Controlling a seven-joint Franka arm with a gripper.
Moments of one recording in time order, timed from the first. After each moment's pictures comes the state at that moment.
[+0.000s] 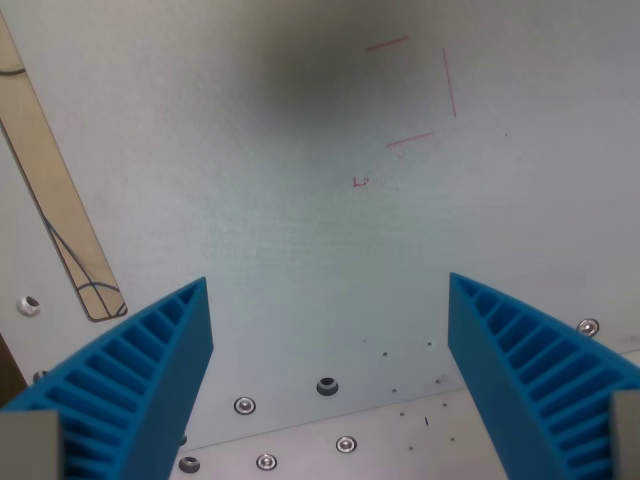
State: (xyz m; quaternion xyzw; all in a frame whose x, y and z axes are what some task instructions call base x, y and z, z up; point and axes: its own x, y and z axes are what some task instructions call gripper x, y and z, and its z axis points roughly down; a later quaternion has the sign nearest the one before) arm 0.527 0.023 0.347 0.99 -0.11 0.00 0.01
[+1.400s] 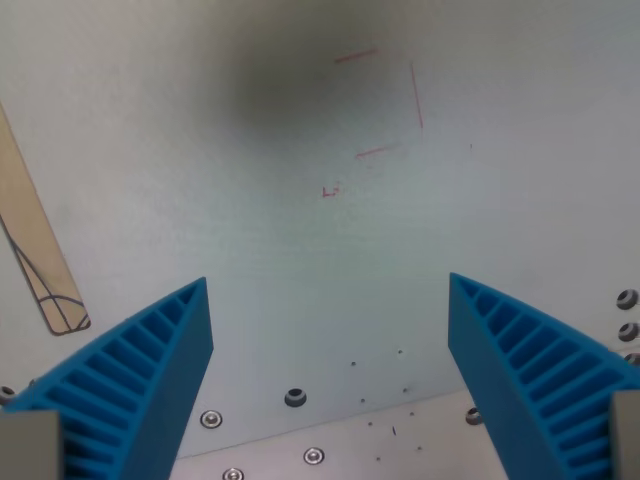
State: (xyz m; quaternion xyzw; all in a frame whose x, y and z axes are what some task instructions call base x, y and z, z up) arm 0.528 0.020 0.347 0.99 -0.10 0.00 0.04
